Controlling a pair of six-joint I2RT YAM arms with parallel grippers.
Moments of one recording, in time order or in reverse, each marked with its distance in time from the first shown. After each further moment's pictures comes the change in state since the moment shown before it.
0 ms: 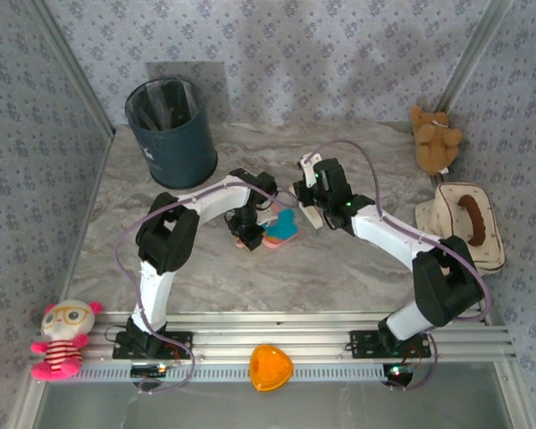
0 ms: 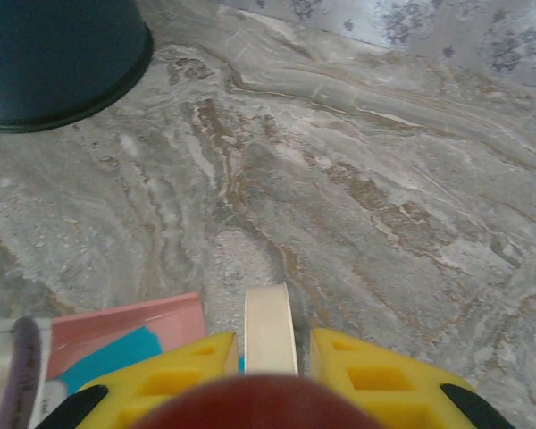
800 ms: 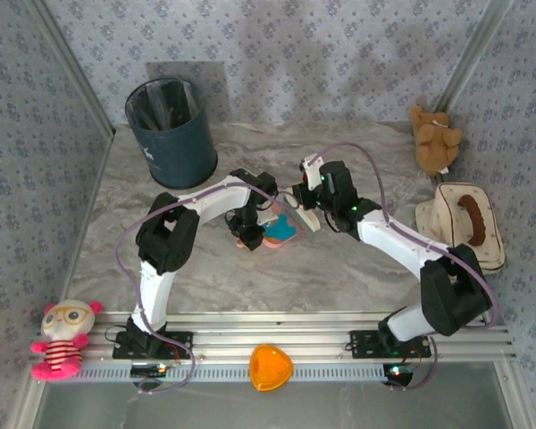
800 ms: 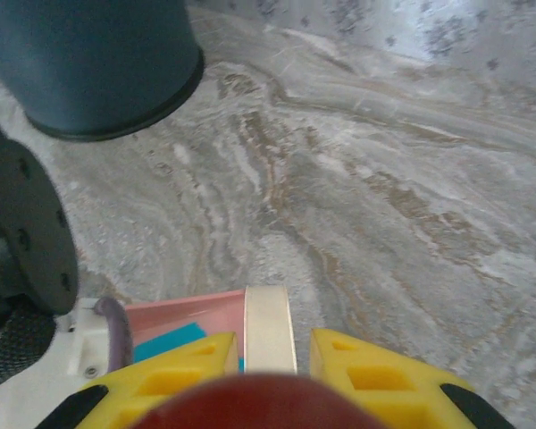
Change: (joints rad) left arm -0.001 -0.004 -0.005 0.008 0.001 0.000; right arm -0.015 -0.079 -0.055 0.028 -0.069 0.020
